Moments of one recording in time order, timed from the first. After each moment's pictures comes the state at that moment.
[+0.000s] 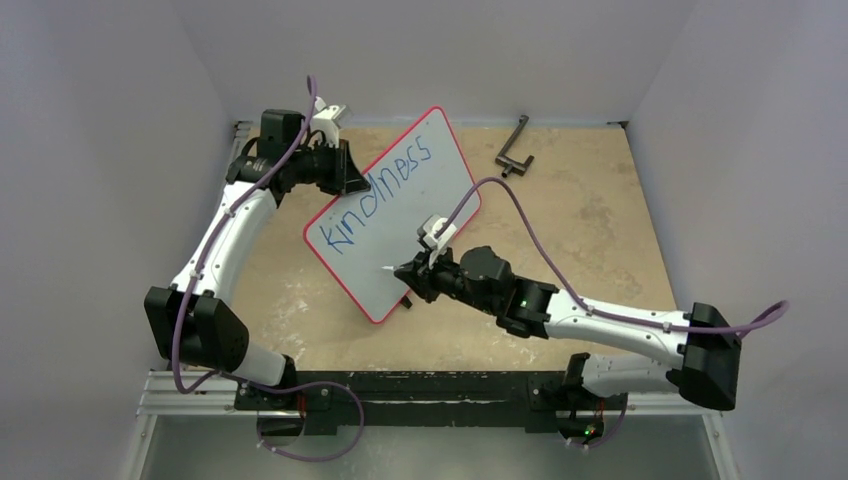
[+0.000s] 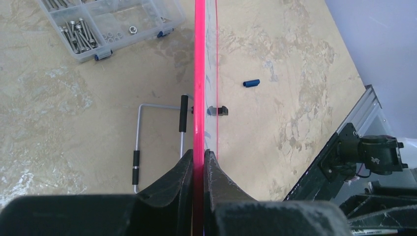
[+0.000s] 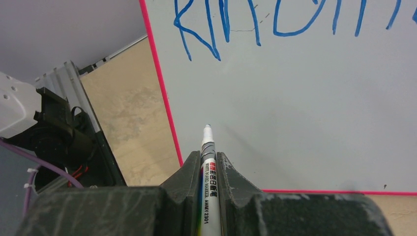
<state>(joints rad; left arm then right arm) -0.18 1.48 1.44 -0.66 0.66 -0.08 1.11 1.17 0.79 0.17 0.11 0.21</state>
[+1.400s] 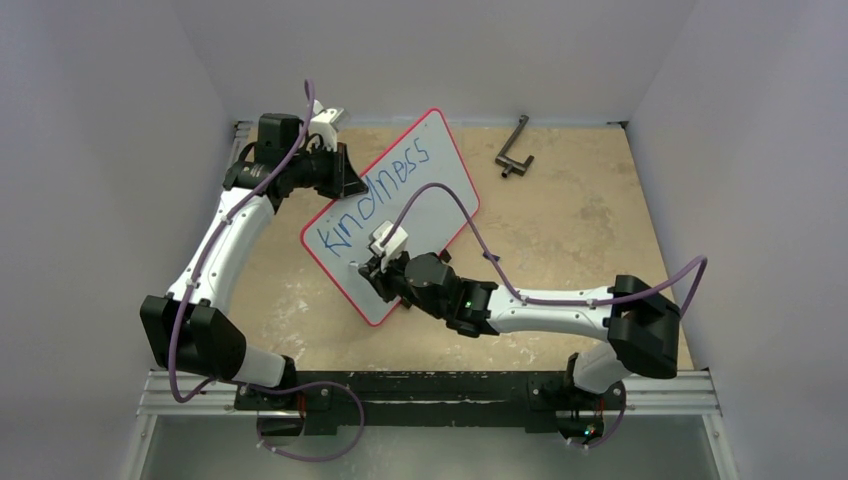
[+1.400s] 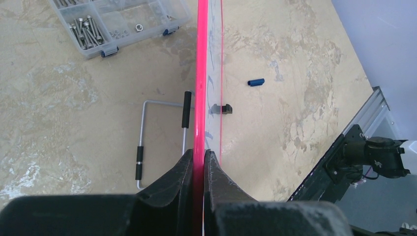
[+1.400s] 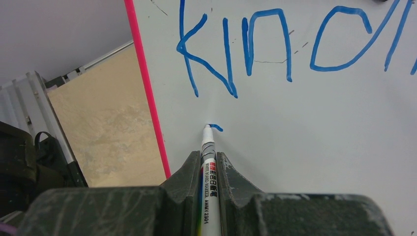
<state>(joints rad) -0.18 1.44 1.41 -0.65 0.62 -0.08 1.23 1.52 0.95 0.36 0.32 0.15</state>
